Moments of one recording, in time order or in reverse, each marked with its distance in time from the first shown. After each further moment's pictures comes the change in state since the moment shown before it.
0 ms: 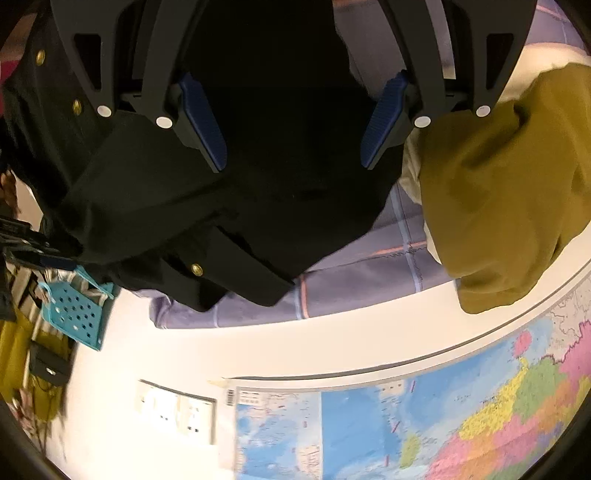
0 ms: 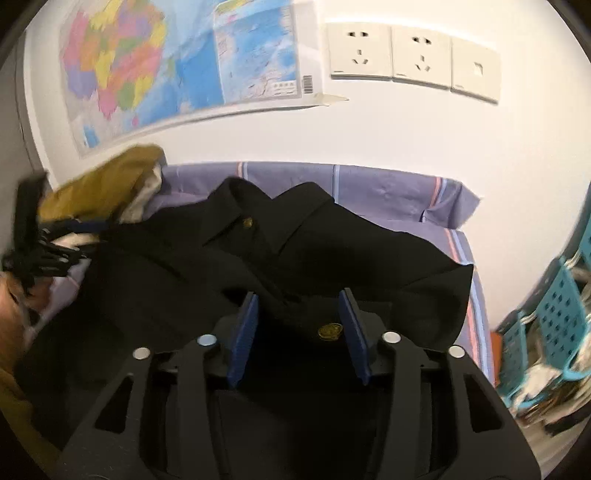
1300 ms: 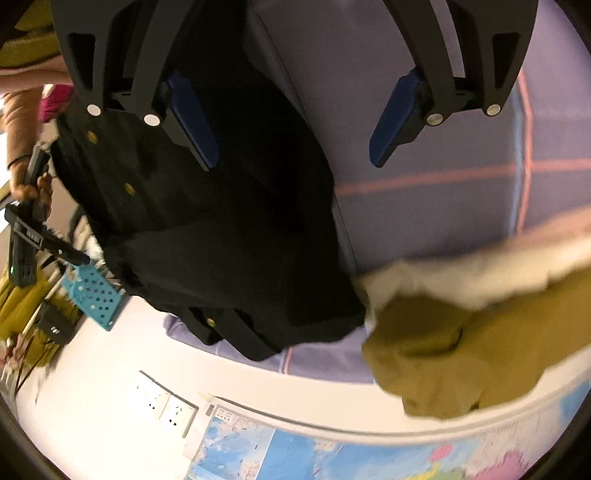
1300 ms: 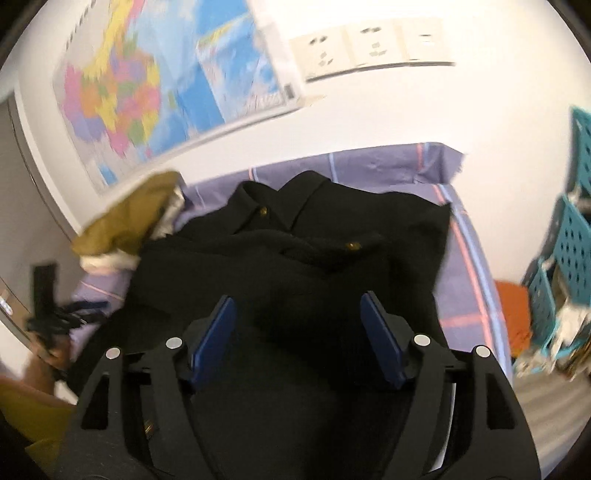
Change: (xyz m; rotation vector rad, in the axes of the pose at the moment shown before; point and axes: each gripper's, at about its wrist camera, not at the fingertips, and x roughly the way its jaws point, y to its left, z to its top) left arm -0.082 0.028 -0.116 -0.268 0.100 -0.173; right arm -0.071 -0.034 -0.048 0.230 -0.018 0.153
